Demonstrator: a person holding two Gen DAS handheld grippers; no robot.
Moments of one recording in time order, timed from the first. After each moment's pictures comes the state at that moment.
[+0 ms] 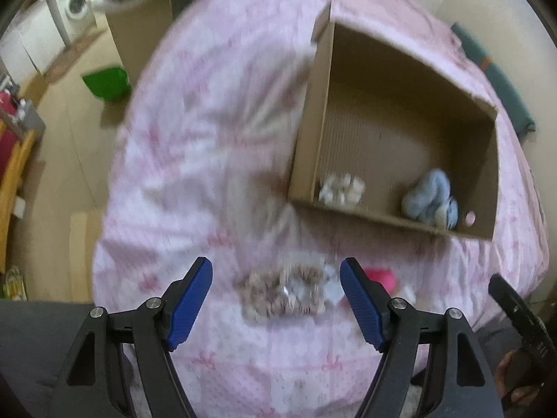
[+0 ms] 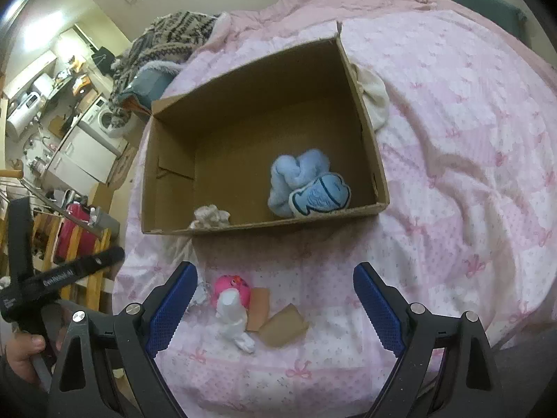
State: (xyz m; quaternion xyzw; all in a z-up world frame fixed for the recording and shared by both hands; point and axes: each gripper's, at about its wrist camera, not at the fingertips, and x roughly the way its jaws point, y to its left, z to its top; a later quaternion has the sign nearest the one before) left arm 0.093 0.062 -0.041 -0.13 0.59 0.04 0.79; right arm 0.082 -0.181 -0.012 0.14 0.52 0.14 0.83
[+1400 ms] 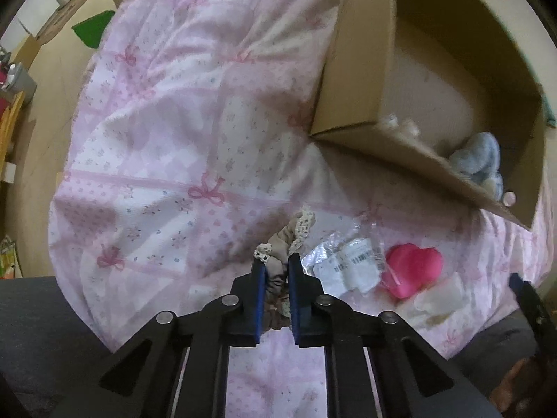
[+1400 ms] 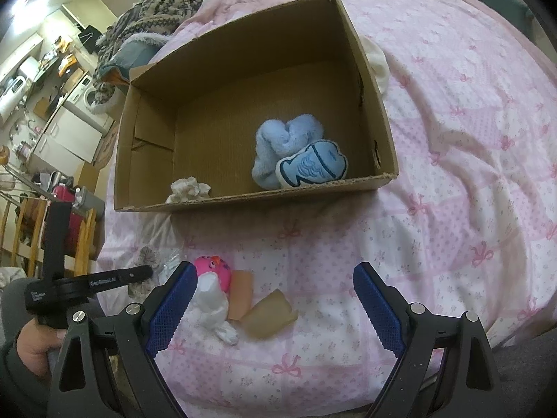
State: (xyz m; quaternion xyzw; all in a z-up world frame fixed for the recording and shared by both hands) left arm 0.116 0.048 -0.110 -0.15 0.66 0.04 0.74; right arm 0.090 -0.174 -0.040 0.13 0.57 0.13 0.80
